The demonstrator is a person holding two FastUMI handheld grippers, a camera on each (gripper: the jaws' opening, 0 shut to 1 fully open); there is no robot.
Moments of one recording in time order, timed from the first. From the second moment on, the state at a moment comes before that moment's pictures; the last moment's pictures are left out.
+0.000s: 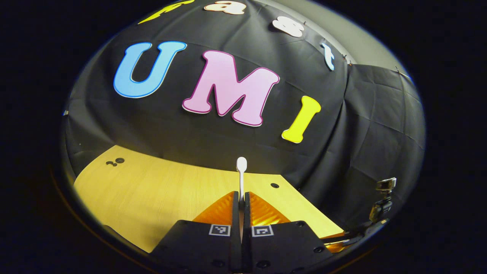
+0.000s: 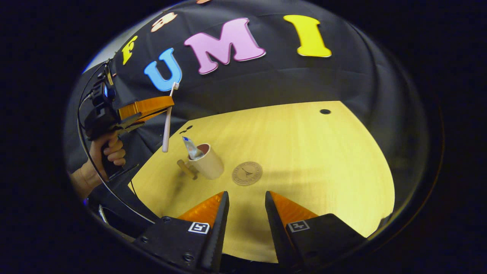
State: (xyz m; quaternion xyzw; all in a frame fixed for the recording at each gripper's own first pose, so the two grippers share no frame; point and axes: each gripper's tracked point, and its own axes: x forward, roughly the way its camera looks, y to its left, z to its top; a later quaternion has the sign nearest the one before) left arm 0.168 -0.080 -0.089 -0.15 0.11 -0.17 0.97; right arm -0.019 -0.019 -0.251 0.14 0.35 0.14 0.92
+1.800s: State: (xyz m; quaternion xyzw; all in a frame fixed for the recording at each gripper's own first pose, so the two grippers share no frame) left arm 0.212 -0.067 -0.196 -0.13 0.15 -0.20 0.96; right arm -0.077 -0.064 -0.251 0.15 0.37 0.01 0.92
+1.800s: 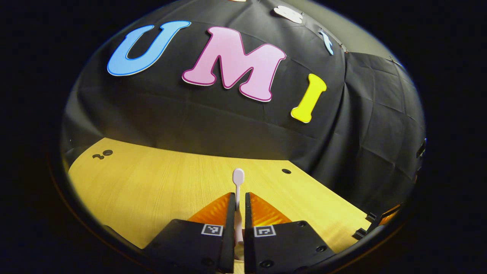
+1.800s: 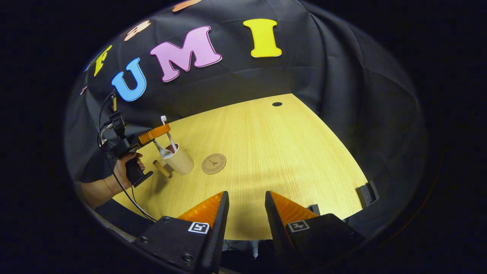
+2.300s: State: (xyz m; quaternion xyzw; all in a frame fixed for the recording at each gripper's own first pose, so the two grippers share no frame) left arm 0.161 -0.068 -0.187 -0.08 0.18 -0.22 0.96; right arm -0.062 -0.054 -0.246 0.15 0.37 0.04 0.92
